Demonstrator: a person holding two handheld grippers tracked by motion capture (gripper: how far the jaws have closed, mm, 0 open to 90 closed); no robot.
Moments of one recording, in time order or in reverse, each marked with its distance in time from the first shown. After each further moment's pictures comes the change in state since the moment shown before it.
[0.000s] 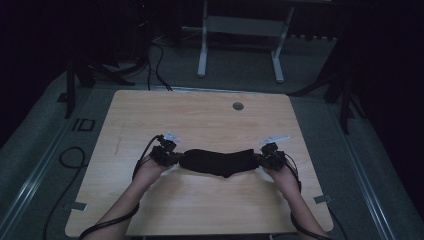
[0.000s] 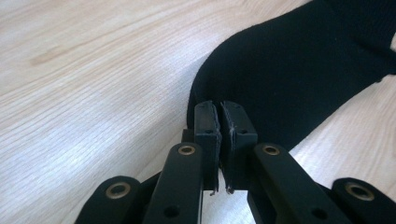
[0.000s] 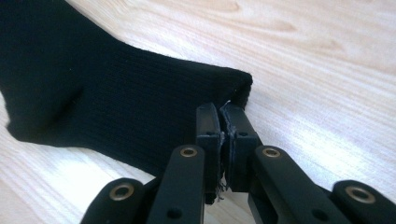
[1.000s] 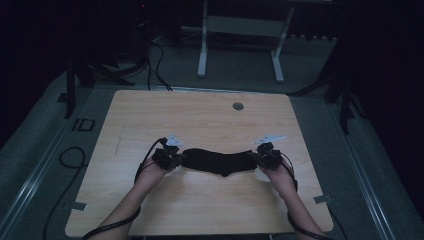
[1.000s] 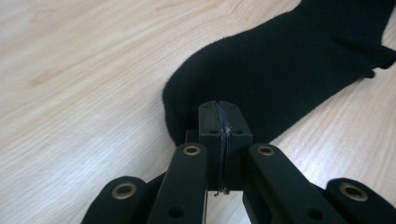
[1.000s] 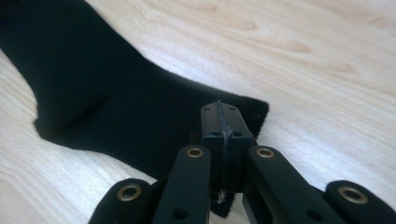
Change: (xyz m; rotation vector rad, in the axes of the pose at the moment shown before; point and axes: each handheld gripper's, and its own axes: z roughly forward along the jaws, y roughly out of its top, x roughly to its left) left arm -0.013 -0.005 0.005 -0.046 0.020 0.056; right arm 0.012 0.008 0.003 -0.026 0.004 -0.051
